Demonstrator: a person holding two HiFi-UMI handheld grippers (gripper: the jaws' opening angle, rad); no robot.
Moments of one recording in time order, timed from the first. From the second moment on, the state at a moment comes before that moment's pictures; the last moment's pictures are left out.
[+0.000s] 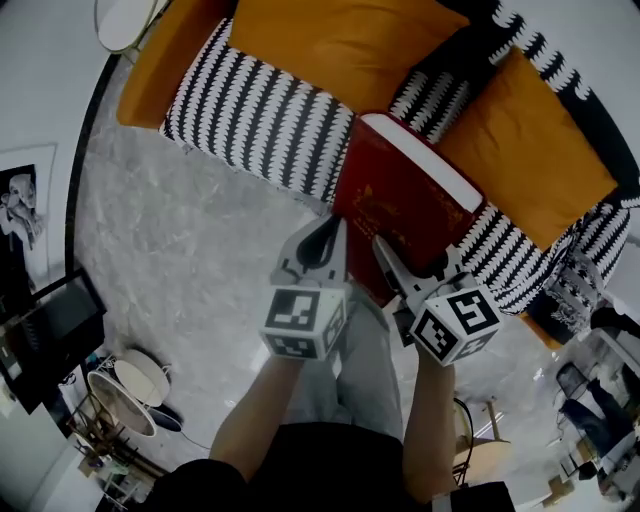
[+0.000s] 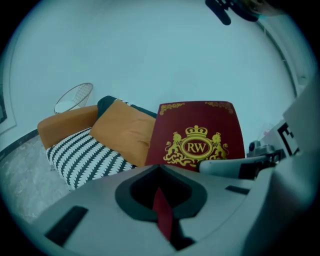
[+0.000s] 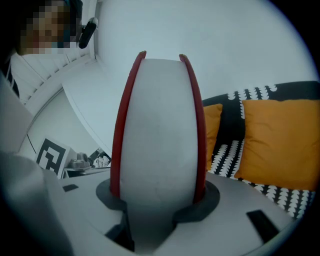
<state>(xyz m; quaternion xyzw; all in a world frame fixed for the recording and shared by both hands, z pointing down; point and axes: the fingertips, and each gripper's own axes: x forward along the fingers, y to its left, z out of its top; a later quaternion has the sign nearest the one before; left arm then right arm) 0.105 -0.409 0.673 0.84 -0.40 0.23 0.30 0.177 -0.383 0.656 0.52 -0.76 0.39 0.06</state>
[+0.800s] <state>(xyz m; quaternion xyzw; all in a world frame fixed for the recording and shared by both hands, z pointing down) 0.138 -0.458 0.761 0.83 -0.37 0.25 0.32 0.219 -0.440 0.782 0.43 -0.74 0.51 0.01</state>
